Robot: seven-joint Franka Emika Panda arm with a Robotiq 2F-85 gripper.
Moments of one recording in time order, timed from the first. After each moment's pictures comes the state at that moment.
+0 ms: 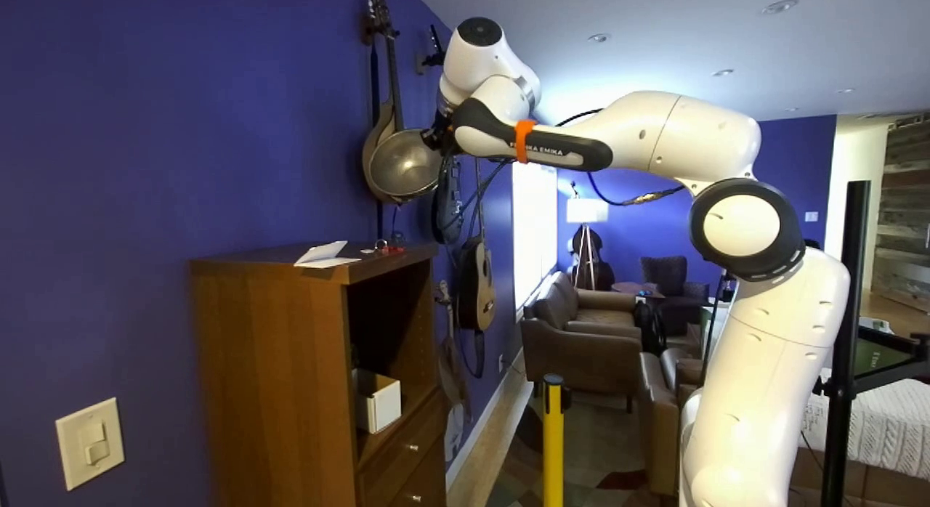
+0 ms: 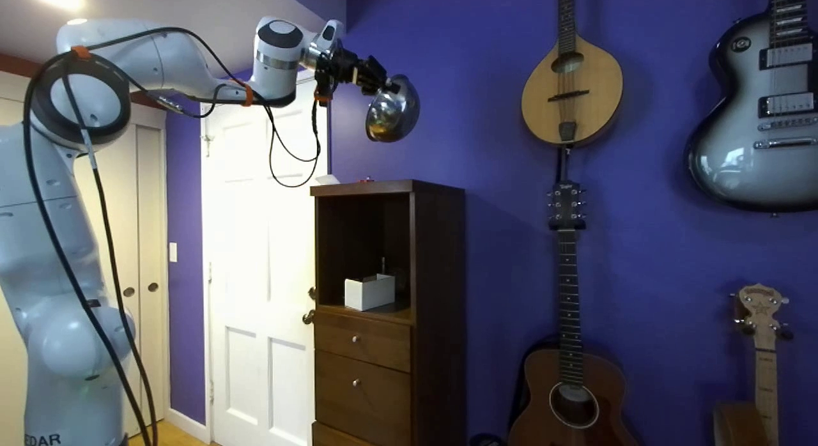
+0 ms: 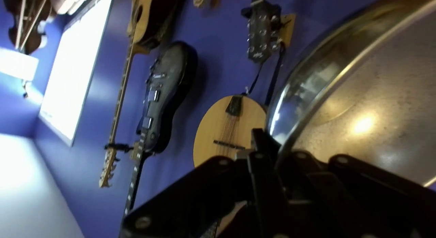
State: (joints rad) arm -0.07 -0.25 -0.06 -1.43 -0.82 2.06 0.57
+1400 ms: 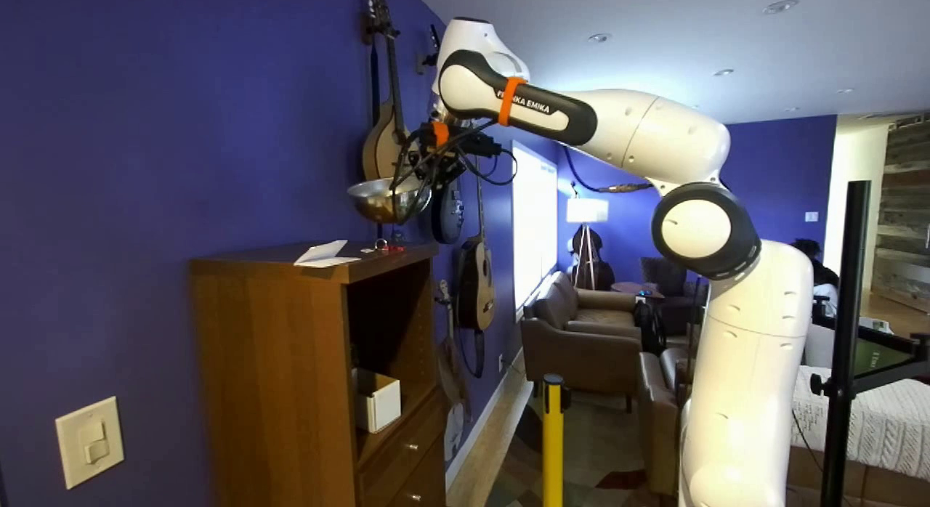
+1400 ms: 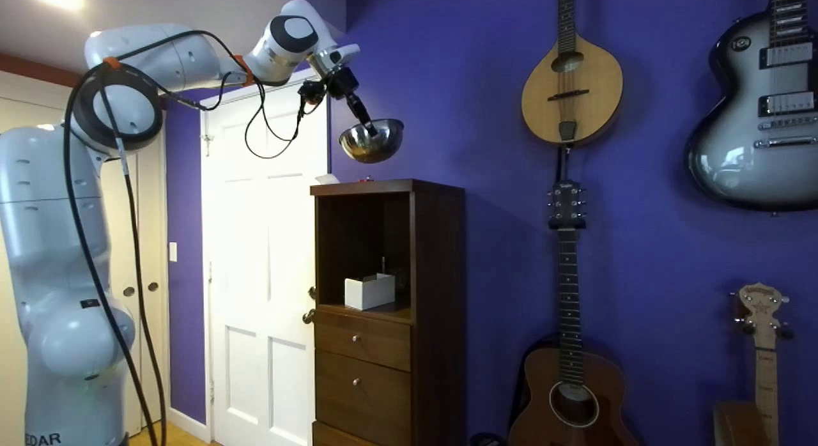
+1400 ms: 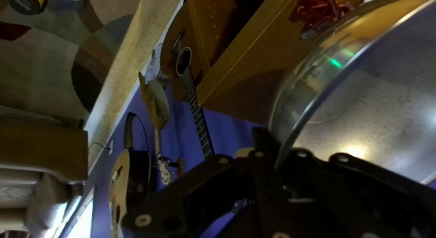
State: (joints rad) arm -0.08 -0.11 -0.06 -1.21 -0.29 1.65 0.78
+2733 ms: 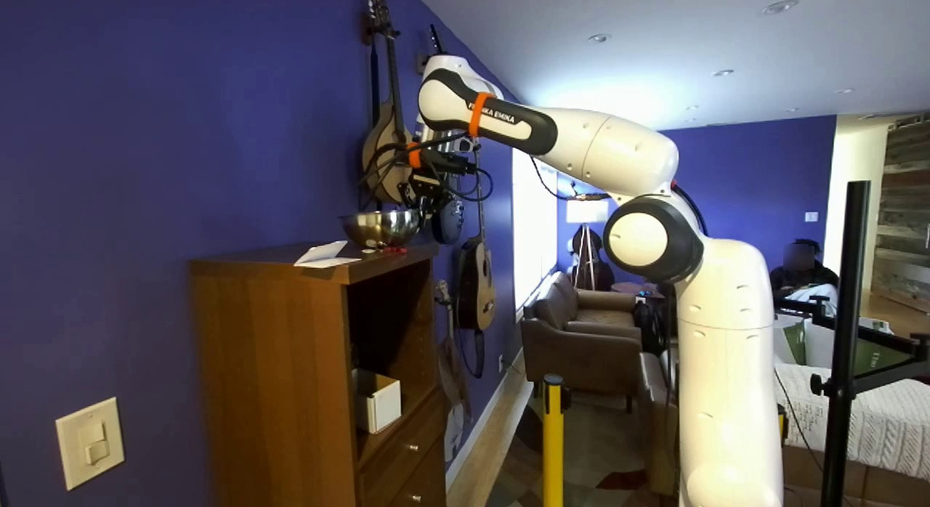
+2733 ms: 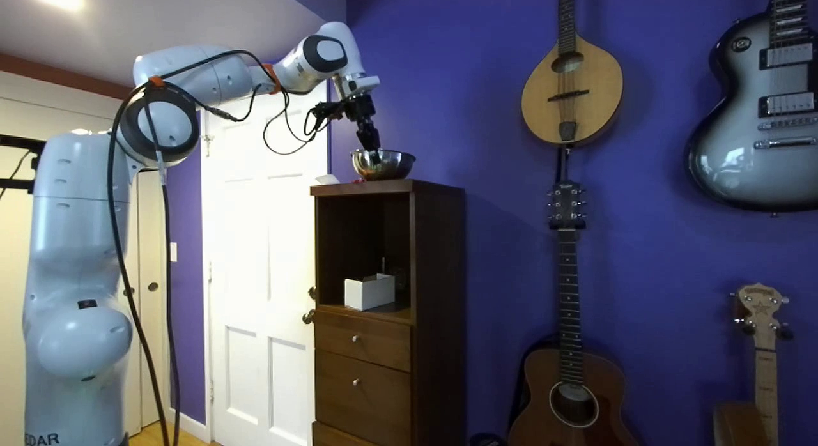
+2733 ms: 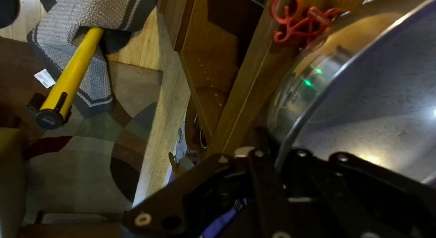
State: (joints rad) arm -0.11 0.06 -0.11 -1.07 -0.08 1.49 0.99
